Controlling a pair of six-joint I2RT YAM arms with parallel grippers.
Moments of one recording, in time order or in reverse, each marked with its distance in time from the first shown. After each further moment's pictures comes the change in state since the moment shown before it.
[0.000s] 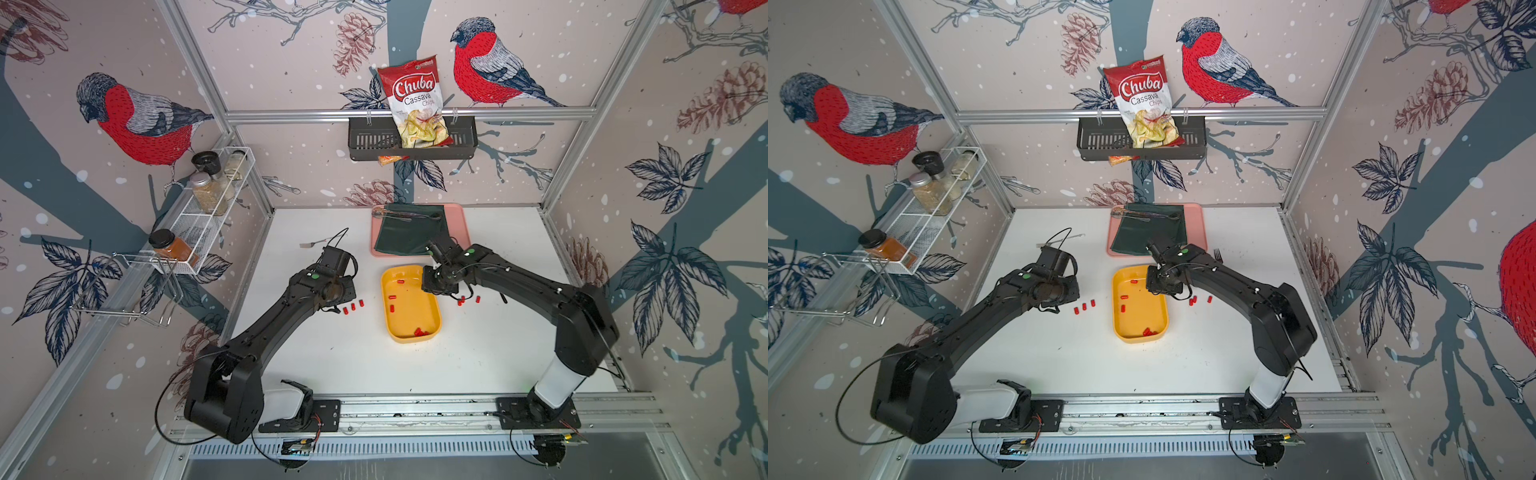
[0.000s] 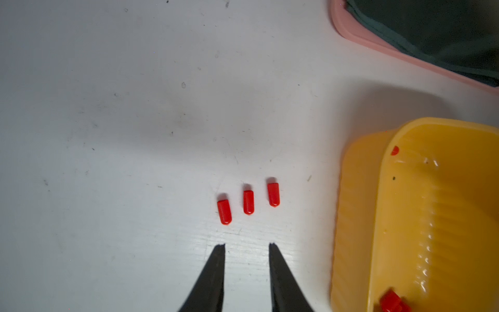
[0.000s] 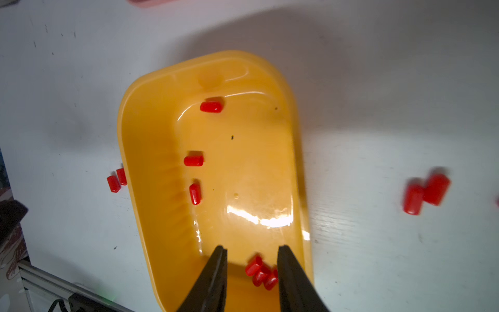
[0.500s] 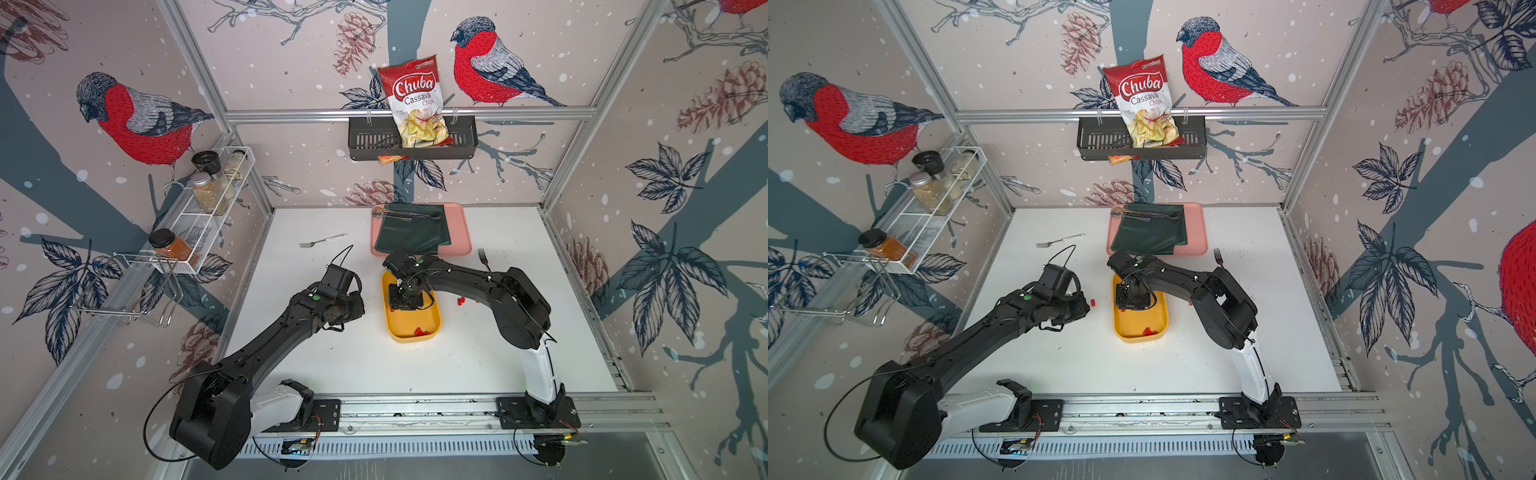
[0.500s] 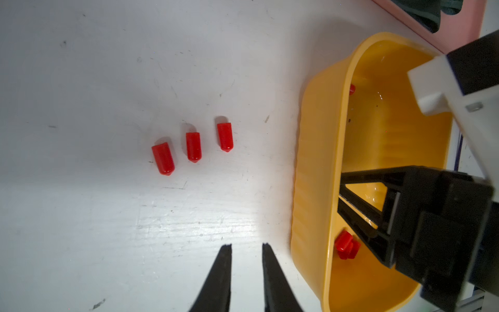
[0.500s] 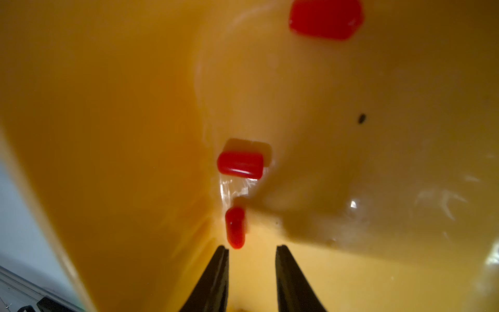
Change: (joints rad) left arm -0.079 -0.089 -0.179 0.126 0.180 -0.111; right arm 0.132 0.322 0.183 0.013 -0.053 0.059
